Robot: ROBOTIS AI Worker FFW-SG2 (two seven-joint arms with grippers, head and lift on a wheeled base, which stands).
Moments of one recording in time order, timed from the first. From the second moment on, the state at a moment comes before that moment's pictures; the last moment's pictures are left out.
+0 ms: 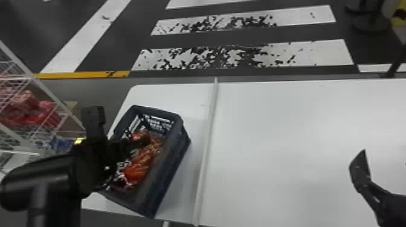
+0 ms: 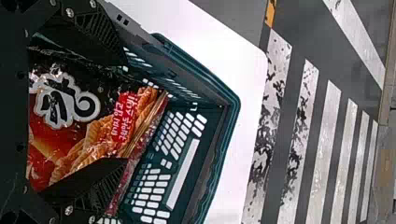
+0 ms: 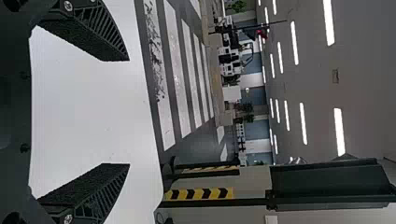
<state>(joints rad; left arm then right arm) 0.17 0.20 0.39 -2.00 0.19 1.12 -0.14 0.60 -0.24 0.17 -1.83 -0.26 -0.31 -0.28</state>
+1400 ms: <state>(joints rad) 0.24 0.16 0.42 -2.03 0.20 1.07 -0.12 0.60 -0.26 0.19 -1.83 -0.26 -0.34 -0.29</state>
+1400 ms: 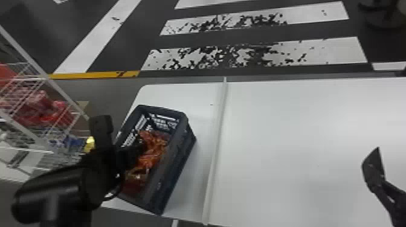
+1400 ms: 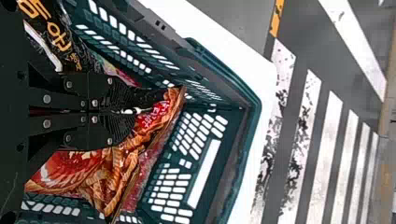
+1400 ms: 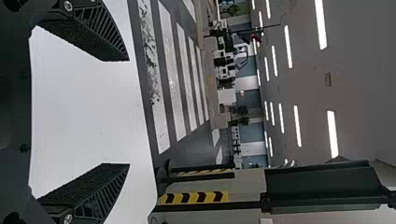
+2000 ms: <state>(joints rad) 0.32 0.13 0.42 -2.21 0.21 0.96 -0.08 0.60 -0.26 0.18 -1.83 -0.28 -0.37 -0.29</state>
